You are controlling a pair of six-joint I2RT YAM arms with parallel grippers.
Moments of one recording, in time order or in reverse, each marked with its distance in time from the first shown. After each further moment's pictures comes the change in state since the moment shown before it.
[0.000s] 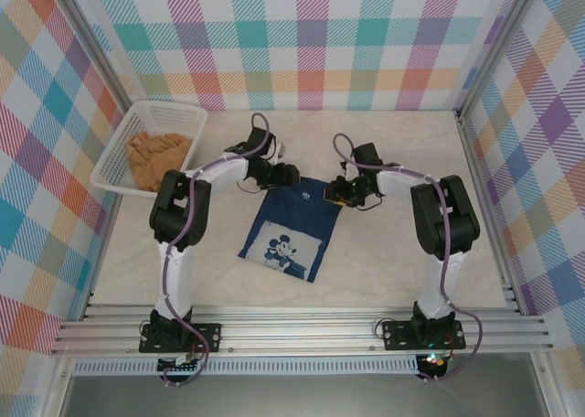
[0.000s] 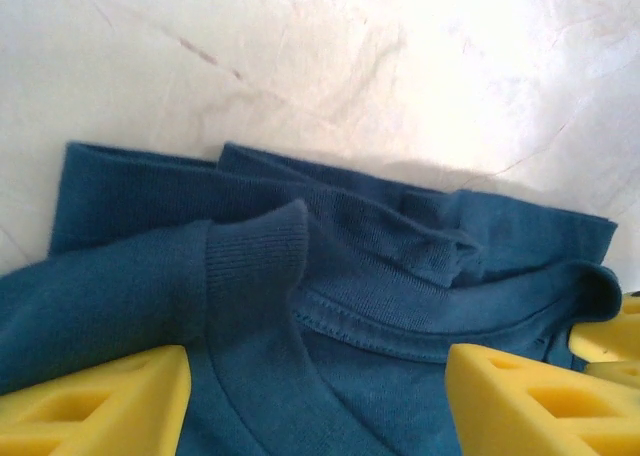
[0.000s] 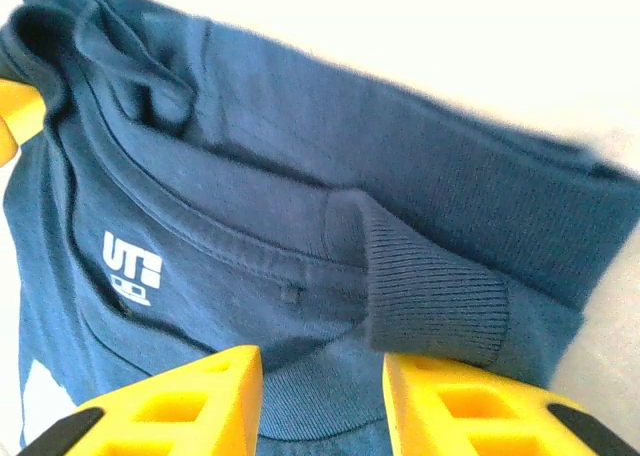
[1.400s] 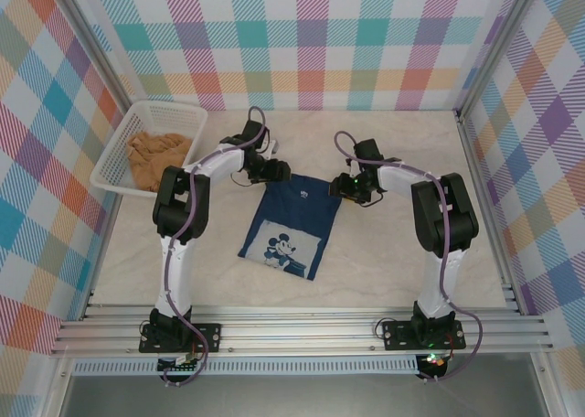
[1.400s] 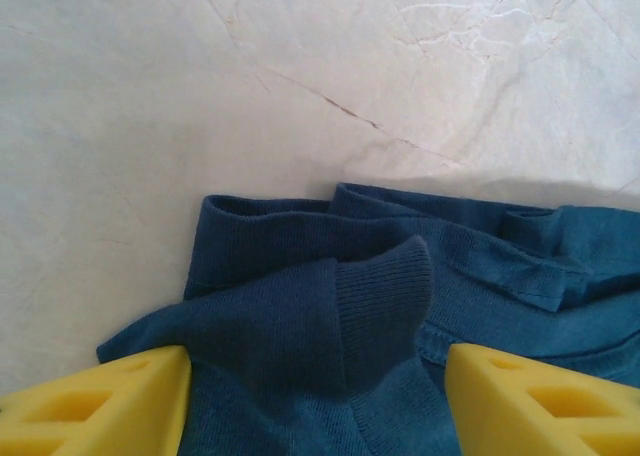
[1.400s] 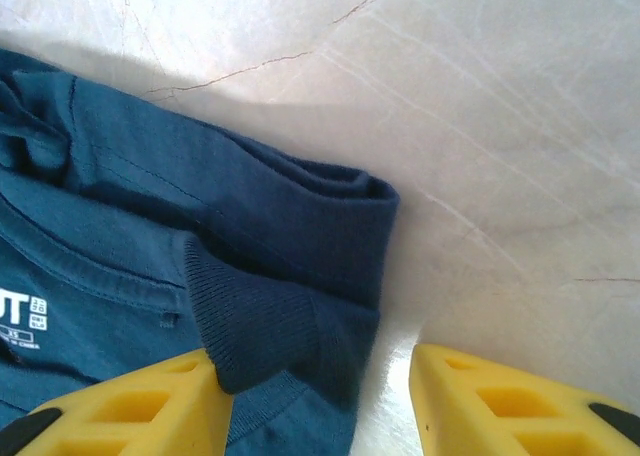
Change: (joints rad) left arm 0.054 0.087 0.148 -0.160 -0.057 0.138; right arm -0.010 0.027 0.051 -0.073 0.151 -0.023
